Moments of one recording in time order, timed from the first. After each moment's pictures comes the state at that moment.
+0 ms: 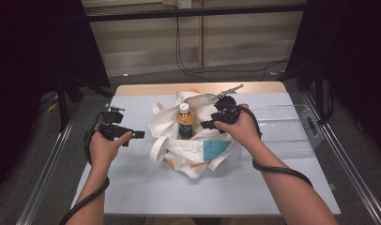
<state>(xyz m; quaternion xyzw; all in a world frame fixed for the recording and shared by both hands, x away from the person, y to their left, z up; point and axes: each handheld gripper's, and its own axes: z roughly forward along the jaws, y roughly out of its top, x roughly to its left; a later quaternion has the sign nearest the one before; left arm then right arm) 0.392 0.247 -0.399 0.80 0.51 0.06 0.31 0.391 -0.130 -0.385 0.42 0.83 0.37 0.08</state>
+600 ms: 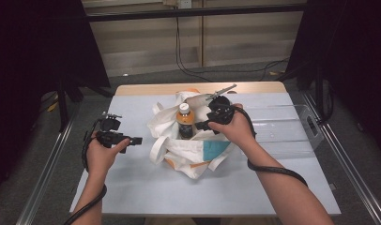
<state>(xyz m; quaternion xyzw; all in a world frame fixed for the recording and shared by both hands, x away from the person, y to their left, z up) 0.379 0.258 -0.413 0.80 0.51 0.06 0.32 0.392 -0.113 -0.383 0.40 0.83 0.37 0.08</state>
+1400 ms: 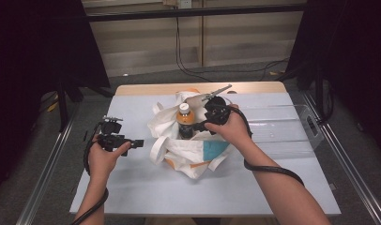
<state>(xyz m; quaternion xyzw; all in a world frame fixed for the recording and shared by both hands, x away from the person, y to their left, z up) 0.373 0.255 -0.419 0.79 0.51 0.06 0.33 0.394 -0.102 -0.385 0.40 0.84 0.37 0.08</state>
